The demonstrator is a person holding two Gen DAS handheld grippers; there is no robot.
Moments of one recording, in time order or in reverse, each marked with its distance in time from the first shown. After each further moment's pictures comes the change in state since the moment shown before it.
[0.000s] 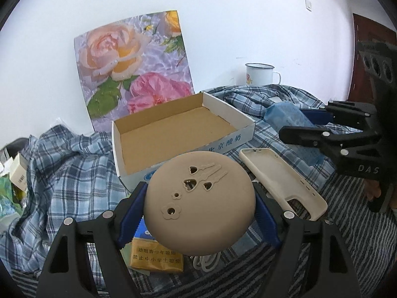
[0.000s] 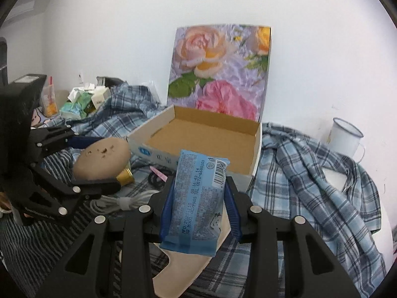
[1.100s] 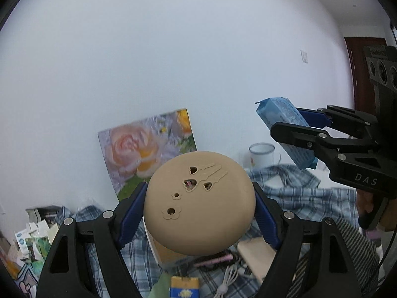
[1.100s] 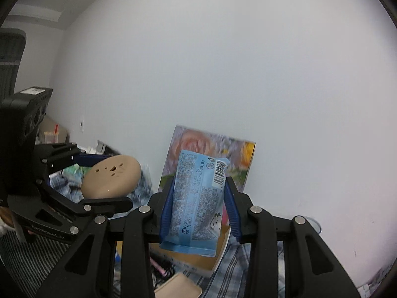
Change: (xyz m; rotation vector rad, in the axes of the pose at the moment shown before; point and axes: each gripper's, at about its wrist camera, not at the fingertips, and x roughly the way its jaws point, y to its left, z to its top) left arm -0.117 -0.009 0.113 0.039 -0.335 0.080; right arm -0.110 0.014 0.118 -0.136 -0.384 -0.099
